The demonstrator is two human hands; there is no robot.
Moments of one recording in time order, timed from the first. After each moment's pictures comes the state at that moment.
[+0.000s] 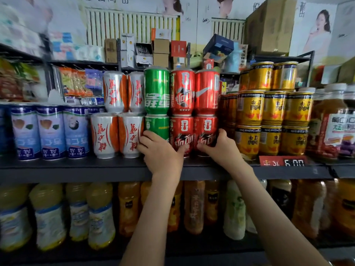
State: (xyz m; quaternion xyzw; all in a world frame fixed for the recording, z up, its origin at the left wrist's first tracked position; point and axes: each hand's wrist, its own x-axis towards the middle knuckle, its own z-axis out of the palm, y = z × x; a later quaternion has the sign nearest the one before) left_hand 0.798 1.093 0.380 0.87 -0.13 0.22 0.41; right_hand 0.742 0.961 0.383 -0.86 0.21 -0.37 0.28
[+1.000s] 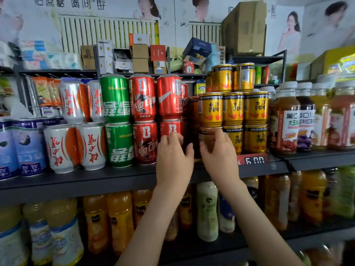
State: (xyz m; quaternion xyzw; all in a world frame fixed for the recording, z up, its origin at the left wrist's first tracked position) left_hand 0.735 1.027 0.375 0.75 -0.36 0.32 0.46; right_hand 0.678 0.932 0.371 -0.78 0.19 -0.57 0.18
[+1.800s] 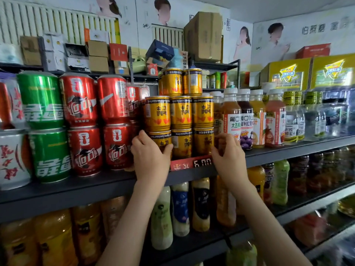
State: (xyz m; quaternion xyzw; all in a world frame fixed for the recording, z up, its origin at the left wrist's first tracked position) left_hand 0.706 0.950 0.386 0.79 -0.31 0.21 0.49; right_hand 0.581 0.828 0.366 -0.76 0.29 -0.55 0.17
